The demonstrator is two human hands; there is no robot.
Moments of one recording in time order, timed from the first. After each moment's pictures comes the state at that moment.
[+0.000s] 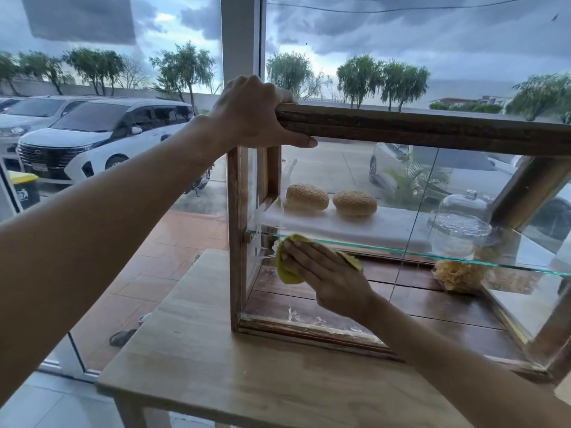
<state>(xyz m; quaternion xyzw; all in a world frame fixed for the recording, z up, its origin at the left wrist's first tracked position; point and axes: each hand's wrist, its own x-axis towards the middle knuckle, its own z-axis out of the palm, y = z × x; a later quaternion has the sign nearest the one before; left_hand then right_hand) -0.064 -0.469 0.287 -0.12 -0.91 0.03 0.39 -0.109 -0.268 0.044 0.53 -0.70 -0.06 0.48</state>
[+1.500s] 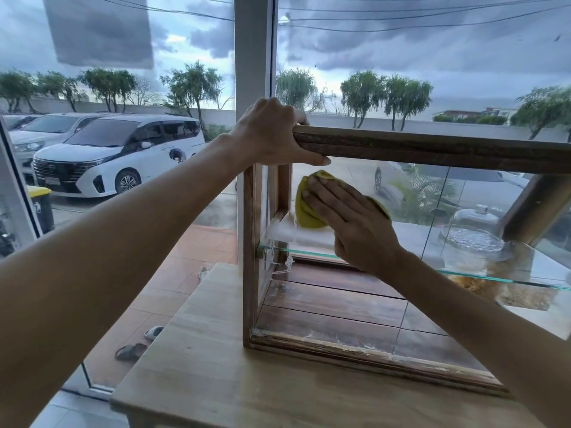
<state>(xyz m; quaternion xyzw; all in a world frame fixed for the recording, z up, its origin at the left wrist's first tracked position) -0.063 -0.466 0.292 -0.15 -0.90 0.02 0.40 -0.106 -0.275 0.156 0.47 -0.72 -0.03 0.51</state>
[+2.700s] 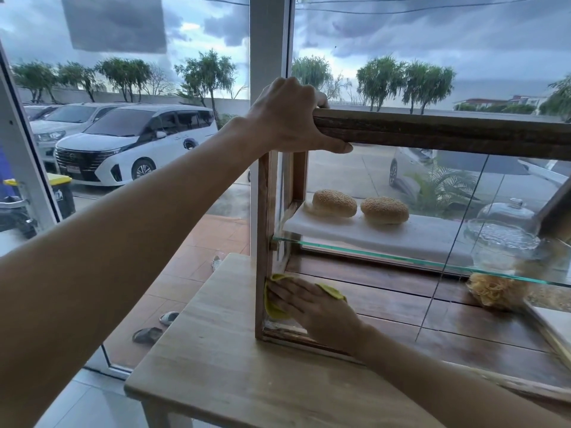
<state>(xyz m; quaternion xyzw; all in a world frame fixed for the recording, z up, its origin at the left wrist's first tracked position) -0.066 -0.467 0.291 -0.15 -0.90 0.04 0.40 -0.104 -0.327 -0.001 0.57 -0.69 -0.17 0.41</state>
